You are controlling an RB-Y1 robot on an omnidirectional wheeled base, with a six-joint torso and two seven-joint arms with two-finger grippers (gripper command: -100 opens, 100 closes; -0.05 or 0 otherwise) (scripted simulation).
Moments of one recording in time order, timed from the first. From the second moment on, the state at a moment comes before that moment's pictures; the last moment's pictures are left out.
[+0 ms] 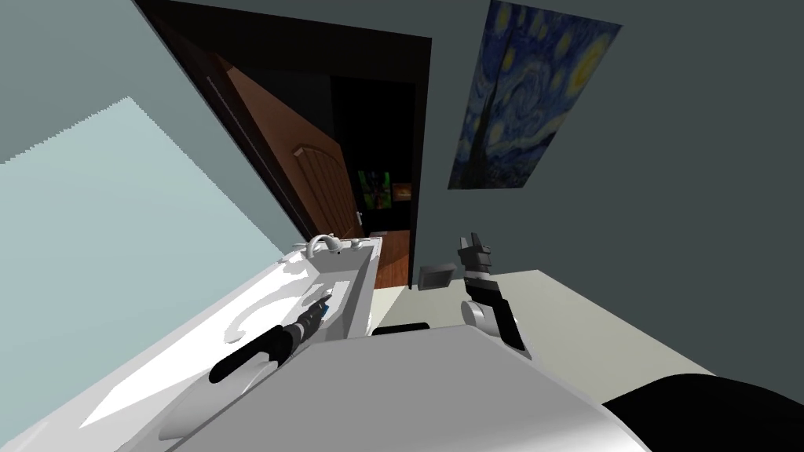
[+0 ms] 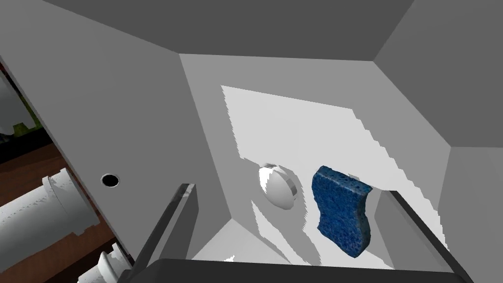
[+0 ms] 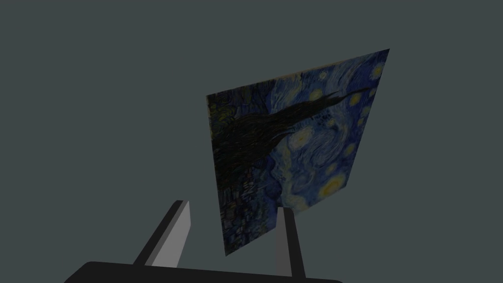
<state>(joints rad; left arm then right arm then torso) 0.72 0.57 0.09 -2.14 0.50 0.65 -0.11 0.51 0.00 -0.07 -2.28 -0.12 -0.36 -0.13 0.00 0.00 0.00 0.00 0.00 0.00</state>
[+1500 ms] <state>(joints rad) 0.74 0.68 0.16 -2.10 0.59 1.01 -0.05 0.51 0.00 -0.07 -2.28 -0.12 -0.36 -0.13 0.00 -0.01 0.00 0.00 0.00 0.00</state>
